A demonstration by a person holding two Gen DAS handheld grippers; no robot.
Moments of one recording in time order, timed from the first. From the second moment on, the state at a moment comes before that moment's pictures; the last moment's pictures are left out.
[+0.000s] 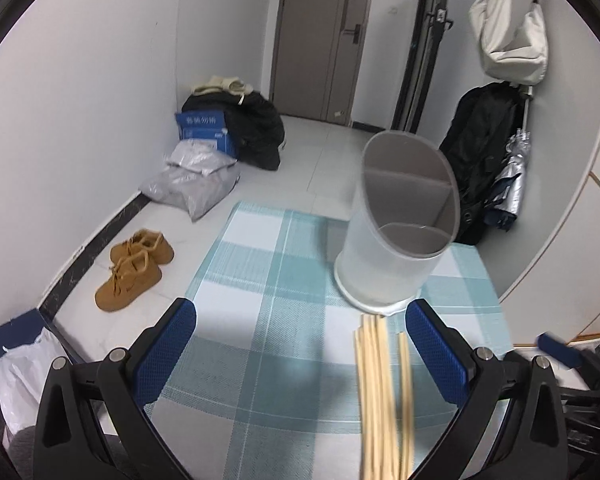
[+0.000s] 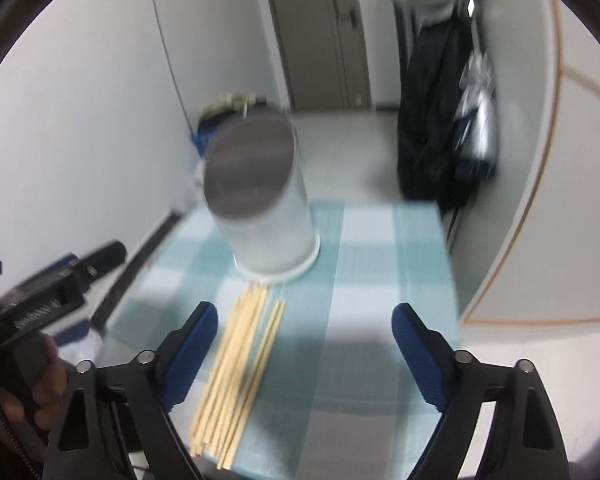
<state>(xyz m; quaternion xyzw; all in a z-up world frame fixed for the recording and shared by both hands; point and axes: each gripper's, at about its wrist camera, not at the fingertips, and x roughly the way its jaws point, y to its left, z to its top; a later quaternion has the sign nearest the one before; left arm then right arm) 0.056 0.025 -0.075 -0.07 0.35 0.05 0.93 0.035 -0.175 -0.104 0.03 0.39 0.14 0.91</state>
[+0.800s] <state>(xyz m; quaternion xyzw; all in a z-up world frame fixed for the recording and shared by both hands) 0.098 0.068 -0.110 -0.15 0.42 0.06 0.89 0.113 -0.119 -0.192 -0.04 0.55 0.12 0.83</state>
